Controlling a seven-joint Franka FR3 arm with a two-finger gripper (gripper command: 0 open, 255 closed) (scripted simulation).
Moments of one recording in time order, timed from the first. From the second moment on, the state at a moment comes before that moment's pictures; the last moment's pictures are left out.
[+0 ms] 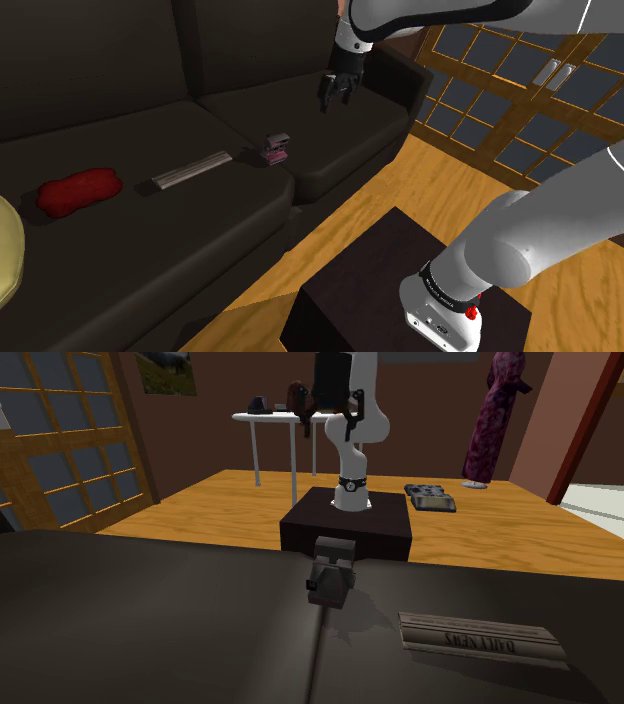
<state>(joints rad) -0.02 -0.24 0.02 -2.15 -0.05 1.95 -0.01</state>
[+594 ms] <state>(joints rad) -0.02 0.10 0.03 -1.93 -0.03 2.04 0.04</state>
